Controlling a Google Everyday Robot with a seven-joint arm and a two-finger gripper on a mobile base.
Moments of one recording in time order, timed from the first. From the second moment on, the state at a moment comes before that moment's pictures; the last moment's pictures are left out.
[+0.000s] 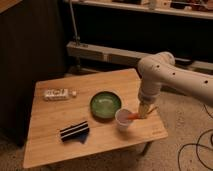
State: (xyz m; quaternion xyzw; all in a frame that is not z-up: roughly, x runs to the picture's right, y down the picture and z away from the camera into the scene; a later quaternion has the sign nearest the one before) arm 0.177 0.094 0.682 -0.37 0.08 0.19 0.91
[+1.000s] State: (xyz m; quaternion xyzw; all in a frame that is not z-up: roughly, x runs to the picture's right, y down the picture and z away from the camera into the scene) arm 0.125 0.072 0.694 -0.36 0.08 0.21 0.90
